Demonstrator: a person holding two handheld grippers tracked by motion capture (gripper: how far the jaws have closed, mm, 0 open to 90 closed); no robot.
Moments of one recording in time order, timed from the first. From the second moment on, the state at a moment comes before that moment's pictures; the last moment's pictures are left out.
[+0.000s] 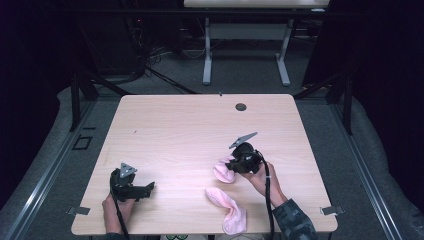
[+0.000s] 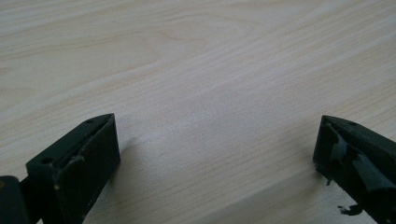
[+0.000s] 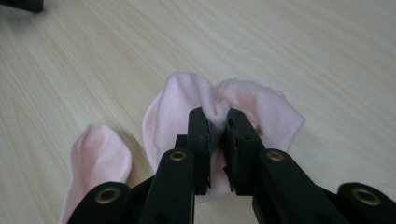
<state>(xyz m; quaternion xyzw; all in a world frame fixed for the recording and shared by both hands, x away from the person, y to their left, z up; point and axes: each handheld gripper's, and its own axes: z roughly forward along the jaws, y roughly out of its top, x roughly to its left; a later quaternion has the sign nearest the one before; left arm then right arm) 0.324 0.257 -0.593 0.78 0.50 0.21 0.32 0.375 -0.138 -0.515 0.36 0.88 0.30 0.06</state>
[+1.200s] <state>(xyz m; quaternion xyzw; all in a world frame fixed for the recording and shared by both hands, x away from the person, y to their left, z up) 0.317 0.238 -0.584 0.75 0.54 0.18 0.33 0.287 -0.206 -0.521 0.42 0.85 0.32 0.08</state>
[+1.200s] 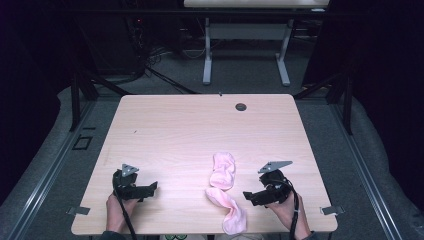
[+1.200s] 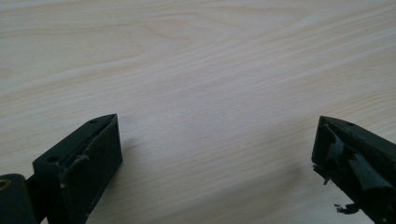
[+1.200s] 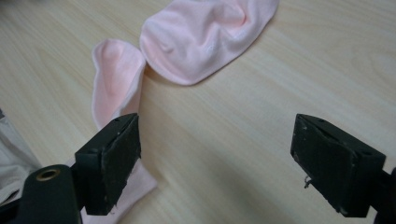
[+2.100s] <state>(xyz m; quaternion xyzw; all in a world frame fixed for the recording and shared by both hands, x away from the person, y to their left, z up) 0.317 0.097 -0.546 0.83 0.43 0.09 0.34 0.232 -0.185 -0.550 0.43 0.85 0.29 0.05</state>
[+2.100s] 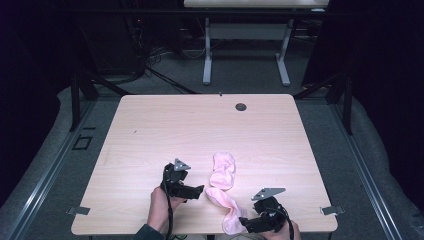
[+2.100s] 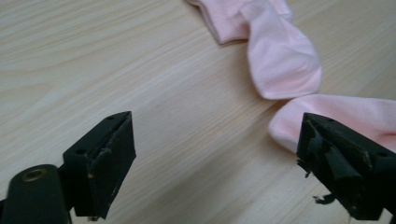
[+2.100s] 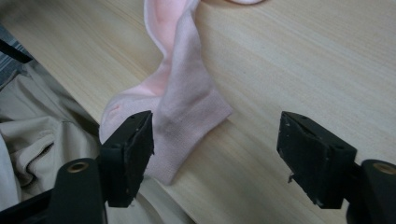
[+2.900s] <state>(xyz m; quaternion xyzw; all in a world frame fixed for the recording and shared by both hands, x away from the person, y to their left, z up) 0.307 0.063 -0.559 0.88 0.34 0.04 0.32 0.229 -0.175 -0.562 0.42 0.86 0.29 0.05</state>
